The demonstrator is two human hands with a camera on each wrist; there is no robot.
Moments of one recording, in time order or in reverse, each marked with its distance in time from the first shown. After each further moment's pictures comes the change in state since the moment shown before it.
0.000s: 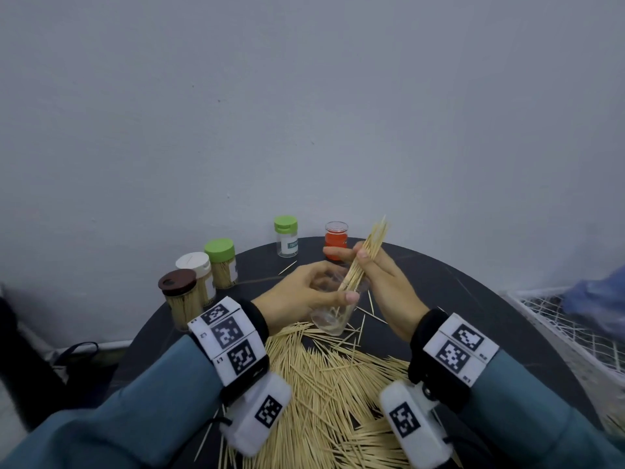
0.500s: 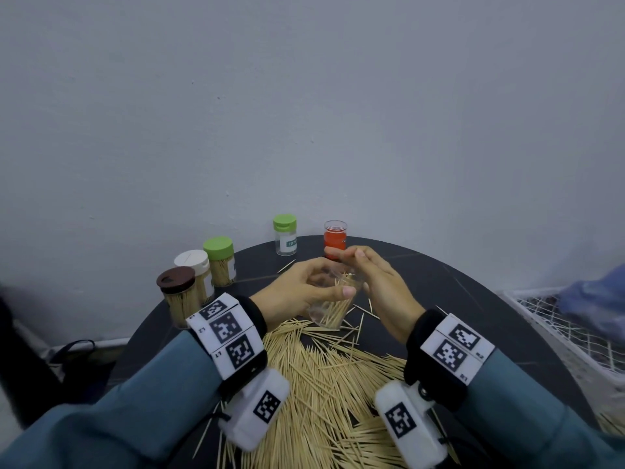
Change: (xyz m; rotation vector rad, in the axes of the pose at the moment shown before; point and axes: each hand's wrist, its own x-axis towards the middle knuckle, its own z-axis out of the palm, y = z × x) left_hand -0.002 0.001 -0.003 -0.015 0.025 -0.020; right_hand 0.000 0.003 0.004 -0.067 0.069 0.080
